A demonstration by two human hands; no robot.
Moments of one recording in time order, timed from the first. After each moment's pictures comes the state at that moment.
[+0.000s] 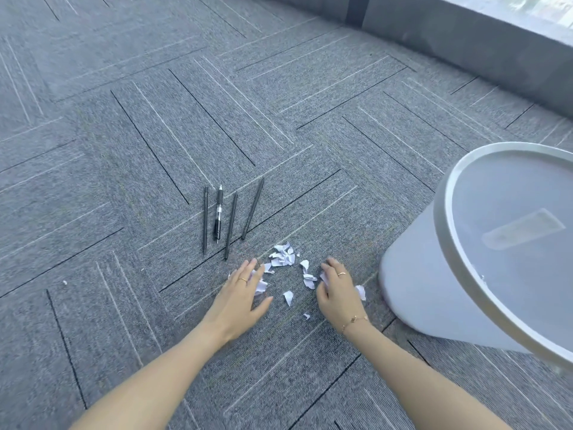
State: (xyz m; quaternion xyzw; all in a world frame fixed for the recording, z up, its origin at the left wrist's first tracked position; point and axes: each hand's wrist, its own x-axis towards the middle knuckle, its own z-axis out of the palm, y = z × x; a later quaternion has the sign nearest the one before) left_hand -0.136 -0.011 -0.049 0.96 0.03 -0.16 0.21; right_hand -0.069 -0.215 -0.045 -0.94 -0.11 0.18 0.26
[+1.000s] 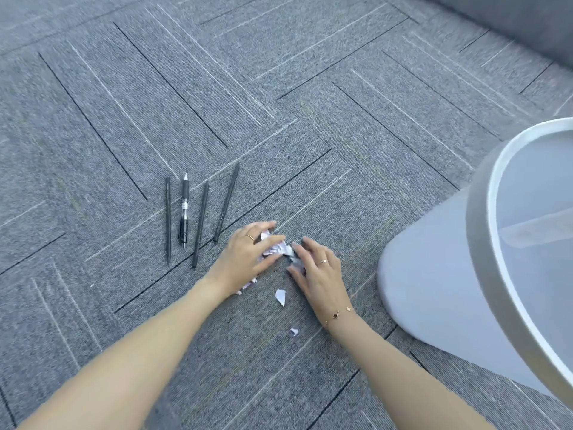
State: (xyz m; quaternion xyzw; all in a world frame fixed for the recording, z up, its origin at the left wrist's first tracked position) left_hand -0.025 -0.012 -0.089 0.97 -0.12 -0.05 0.22; right_hand -0.029 -0.203 -0.090 -0.96 -0.20 0.05 0.20
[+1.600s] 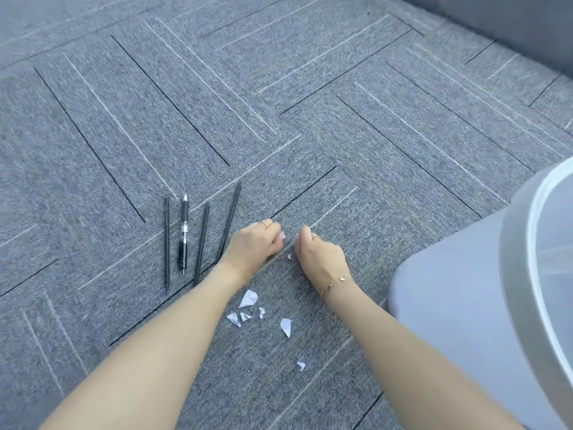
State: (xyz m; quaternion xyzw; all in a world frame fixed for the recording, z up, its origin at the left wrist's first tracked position) left_hand 0.037 -0.013 -0.076 0.98 -0.10 0.04 0.16; right_hand 0.053 -0.165 -0.069 -0.97 -0.21 0.10 0.11
